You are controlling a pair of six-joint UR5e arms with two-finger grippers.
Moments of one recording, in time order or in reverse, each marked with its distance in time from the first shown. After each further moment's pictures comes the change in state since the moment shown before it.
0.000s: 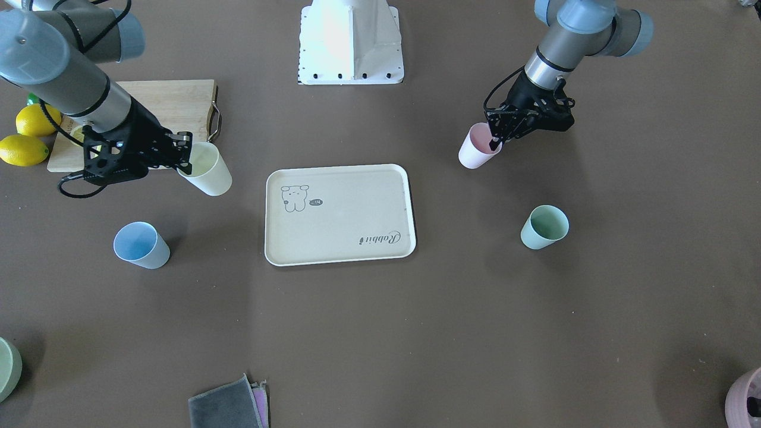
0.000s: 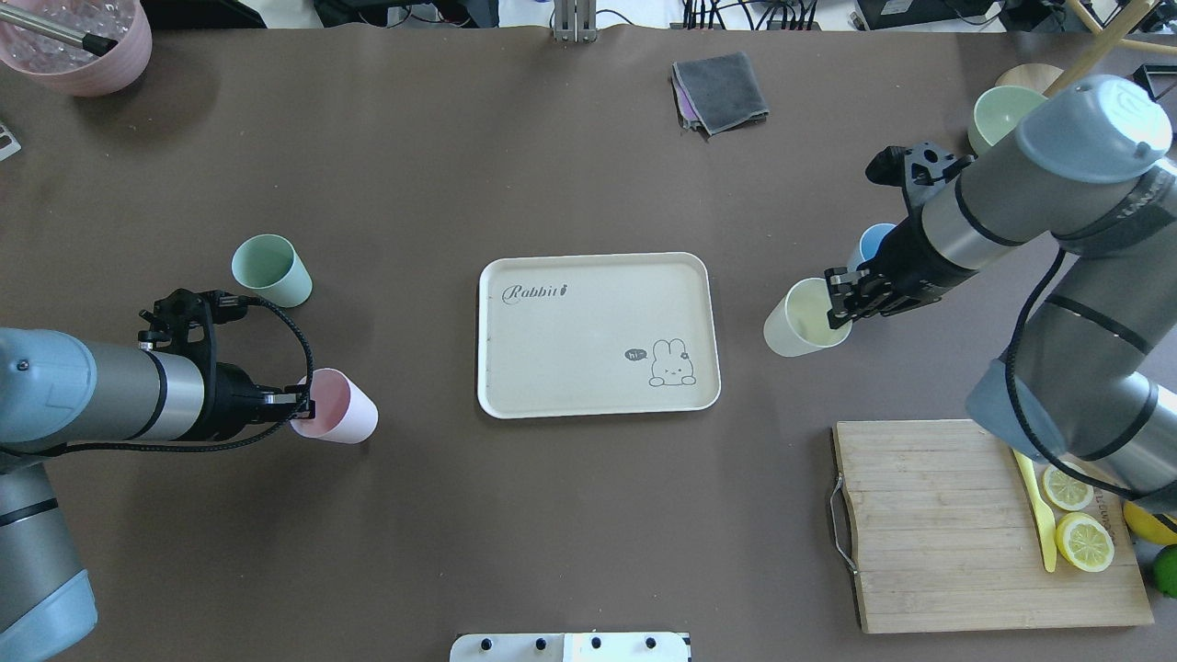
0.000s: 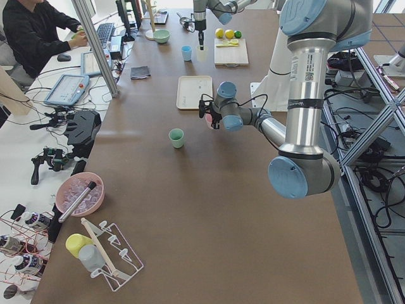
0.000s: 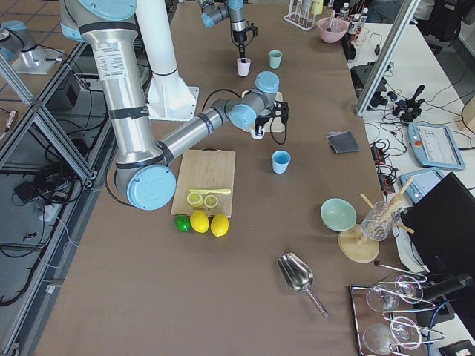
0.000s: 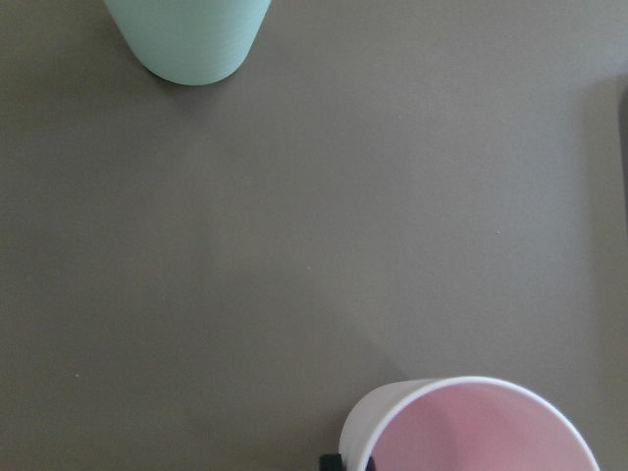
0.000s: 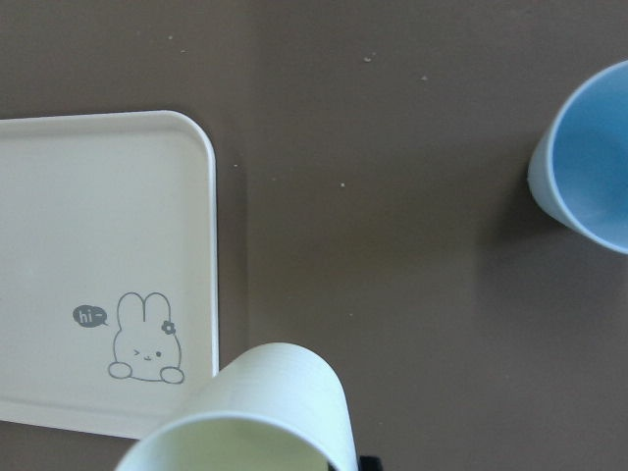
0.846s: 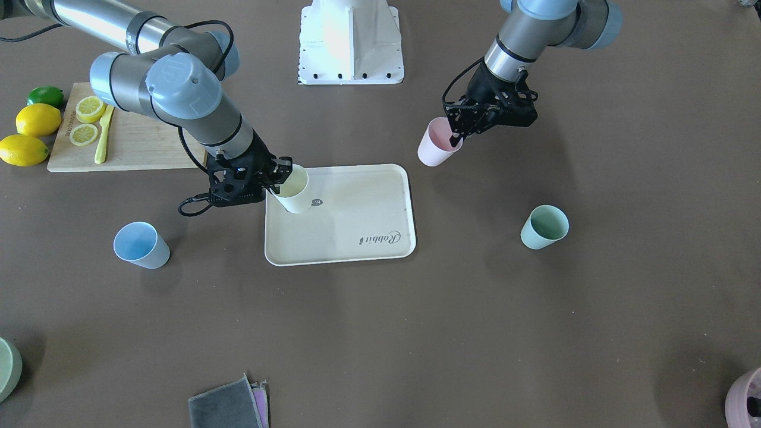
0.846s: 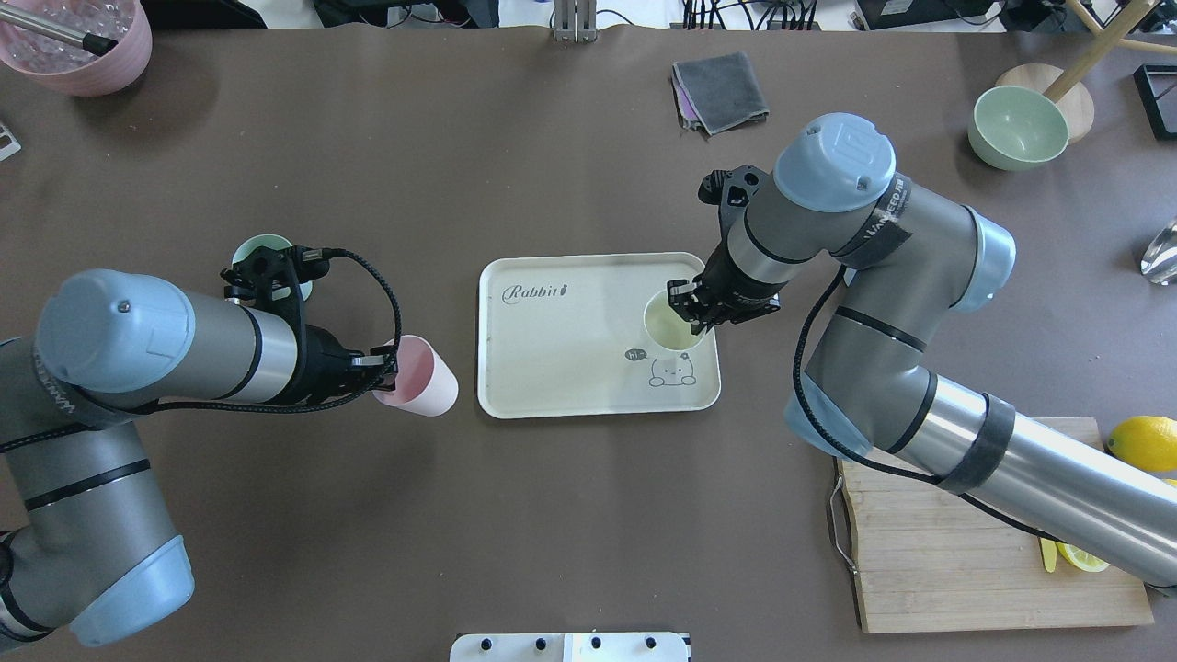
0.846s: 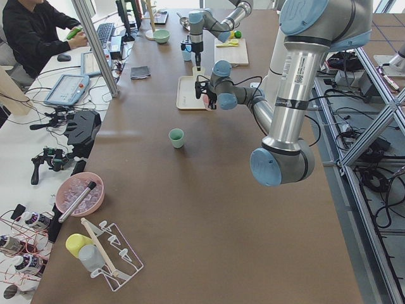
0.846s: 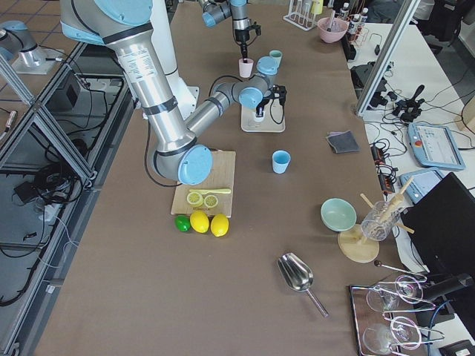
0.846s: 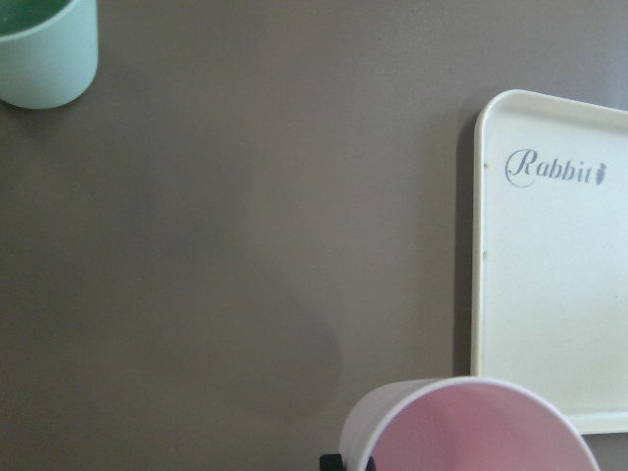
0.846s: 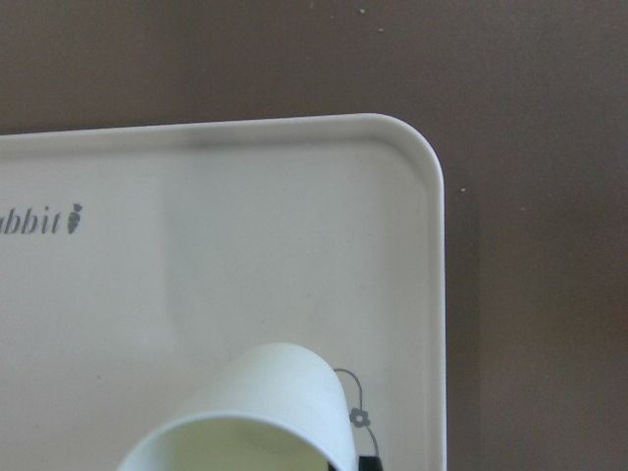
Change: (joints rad) left arm -0.005 -0.250 -0.011 0.237 -0.016 -0.083; right arm -0.141 0.280 -0.250 -0.007 -0.129 0.119
